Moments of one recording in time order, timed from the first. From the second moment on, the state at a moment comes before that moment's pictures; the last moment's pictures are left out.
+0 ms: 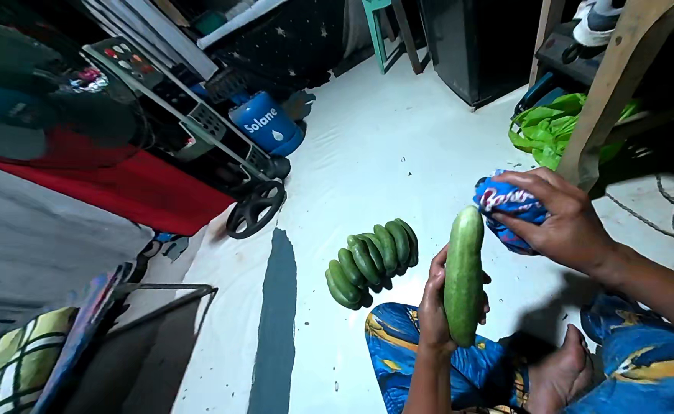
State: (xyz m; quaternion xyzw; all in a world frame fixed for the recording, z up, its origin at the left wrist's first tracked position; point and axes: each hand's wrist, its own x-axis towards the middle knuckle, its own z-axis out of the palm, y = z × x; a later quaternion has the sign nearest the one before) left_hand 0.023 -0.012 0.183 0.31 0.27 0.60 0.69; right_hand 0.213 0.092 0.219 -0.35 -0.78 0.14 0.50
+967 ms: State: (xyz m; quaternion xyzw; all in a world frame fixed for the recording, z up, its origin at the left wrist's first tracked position) left_hand 0.024 -0.015 0.178 0.44 0.49 0.59 0.47; right_hand 0.184 0.074 0.206 -0.15 -0.90 0.05 0.40
